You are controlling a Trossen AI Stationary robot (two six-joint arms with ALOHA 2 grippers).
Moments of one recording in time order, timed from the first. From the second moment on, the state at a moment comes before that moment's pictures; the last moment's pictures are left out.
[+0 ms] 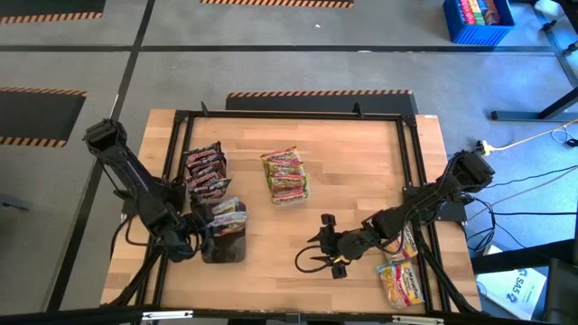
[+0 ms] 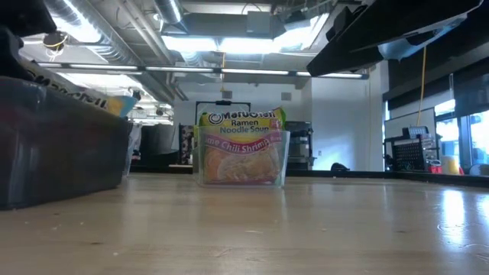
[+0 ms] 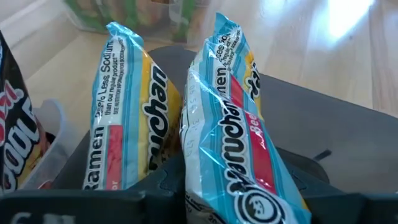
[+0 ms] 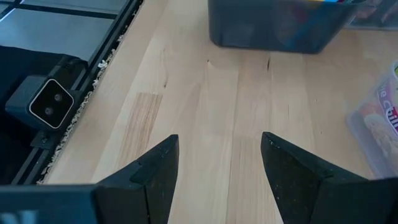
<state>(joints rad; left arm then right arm) -0.92 1.13 0.51 -0.50 -0.82 -1.20 0.54 1.62 0.90 0.08 0.28 0.23</state>
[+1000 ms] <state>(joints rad) -0.95 1.14 0.42 -0.40 -0.86 -1.30 0.54 1.62 0.90 0.08 0.28 0.23</state>
